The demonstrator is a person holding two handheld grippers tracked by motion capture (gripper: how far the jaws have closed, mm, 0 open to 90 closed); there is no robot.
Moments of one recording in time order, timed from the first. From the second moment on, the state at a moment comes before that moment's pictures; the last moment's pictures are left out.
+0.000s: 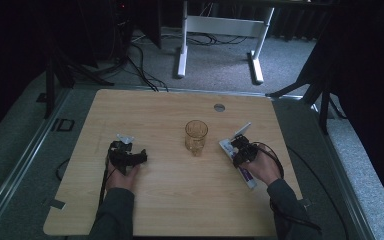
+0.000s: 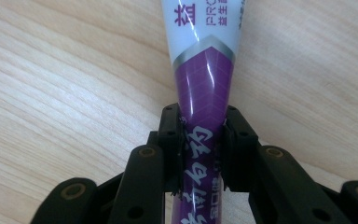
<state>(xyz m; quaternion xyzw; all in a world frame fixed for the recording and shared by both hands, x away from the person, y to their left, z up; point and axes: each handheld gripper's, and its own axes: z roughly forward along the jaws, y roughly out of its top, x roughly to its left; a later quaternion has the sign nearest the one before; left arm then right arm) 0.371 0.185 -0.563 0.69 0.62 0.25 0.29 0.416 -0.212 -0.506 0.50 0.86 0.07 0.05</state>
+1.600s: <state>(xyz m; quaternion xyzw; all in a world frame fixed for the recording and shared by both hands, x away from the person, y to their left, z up) 0.371 0.185 -0.563 0.69 0.62 0.25 0.29 0.408 -0.229 -0.449 0.51 0.82 0.25 0.08</state>
